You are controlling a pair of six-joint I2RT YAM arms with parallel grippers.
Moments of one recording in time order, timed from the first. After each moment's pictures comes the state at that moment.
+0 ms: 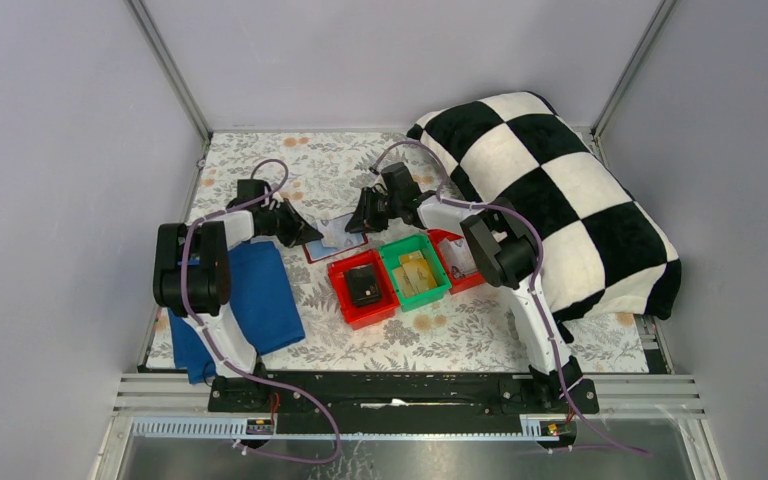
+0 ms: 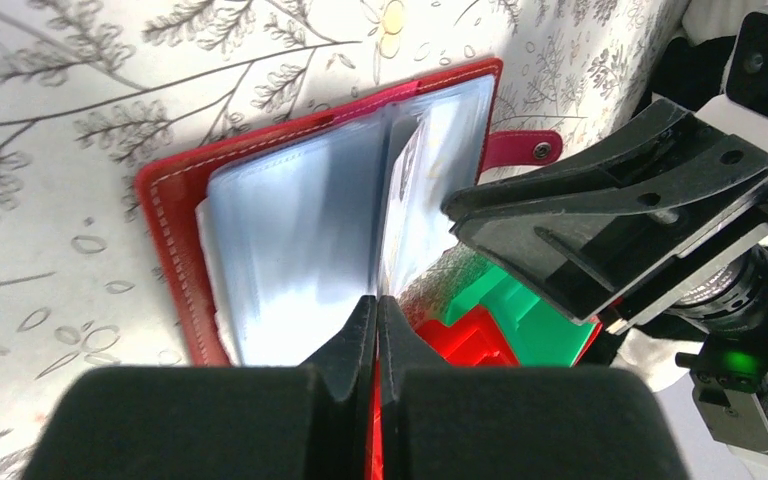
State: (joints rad) left arm 0.04 1.82 0.99 -0.16 0.67 -0.71; right arm 0.63 2.39 1.69 0.01 -0.54 0.77
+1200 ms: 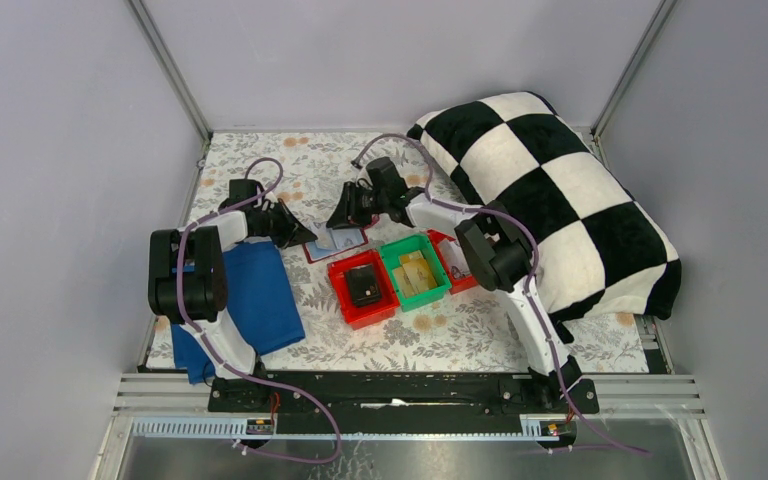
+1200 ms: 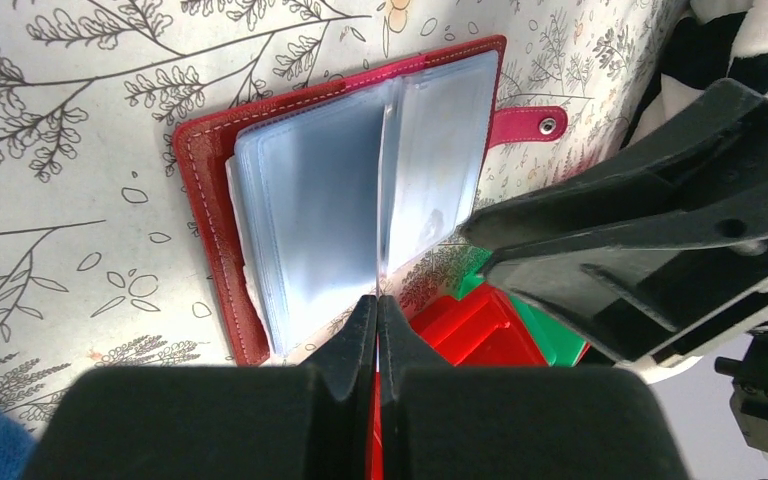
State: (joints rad) left arm 0.08 1.77 0.99 -0.25 0.68 -0.62; right arm 0.68 2.40 1.79 0.02 -0.59 0.79
